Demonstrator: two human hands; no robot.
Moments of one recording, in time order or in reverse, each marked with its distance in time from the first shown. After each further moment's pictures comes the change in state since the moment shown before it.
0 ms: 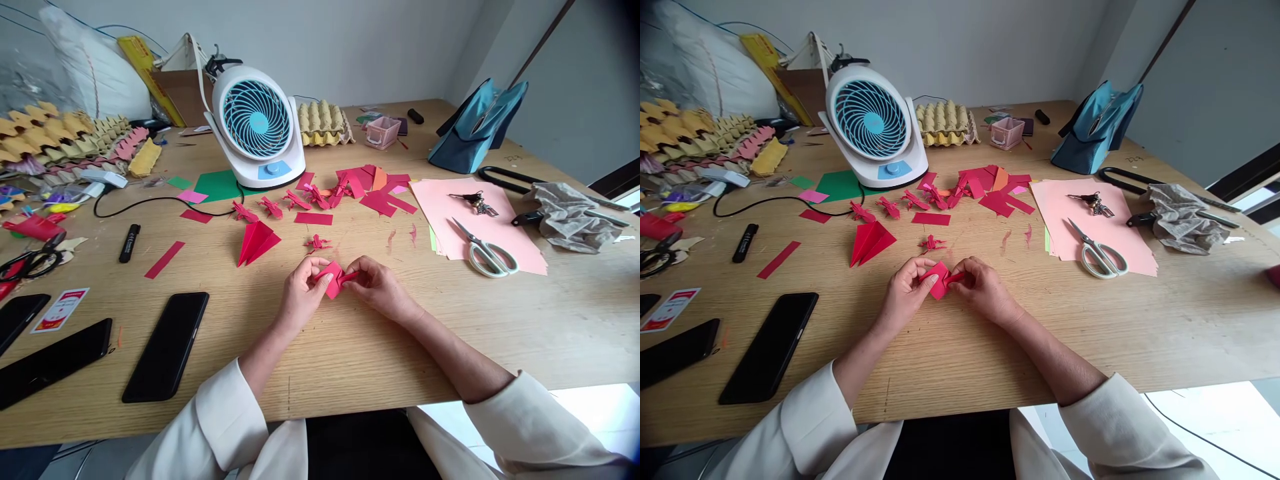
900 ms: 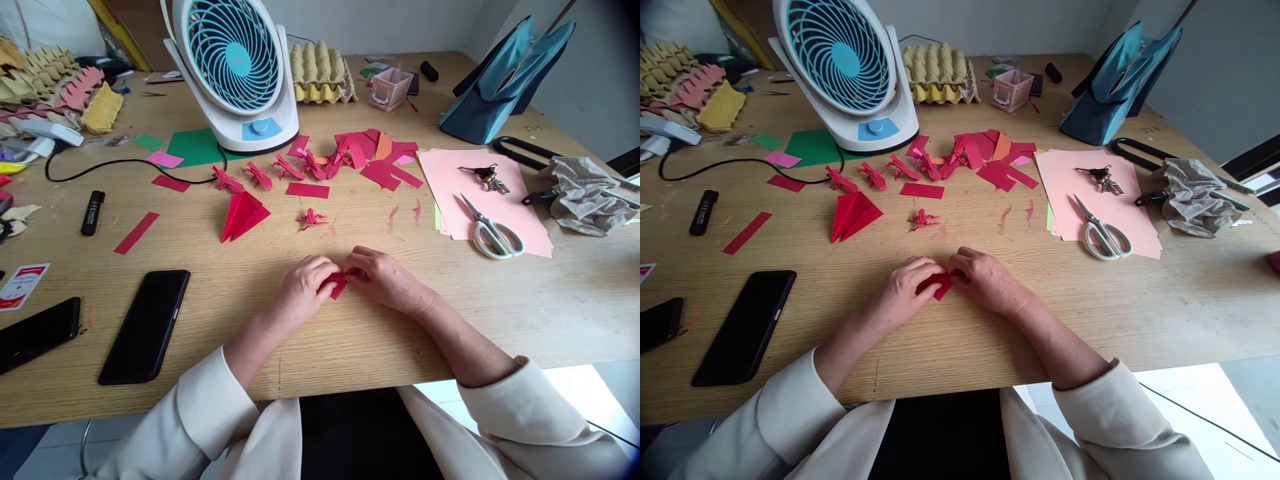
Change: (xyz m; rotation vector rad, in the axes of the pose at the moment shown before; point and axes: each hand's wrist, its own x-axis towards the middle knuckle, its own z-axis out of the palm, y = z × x) left_hand -0.016 0.005 0.000 0.503 -0.325 0.395; right_hand -0.009 -0.011 -0.016 -0.451 -0.274 -0.196
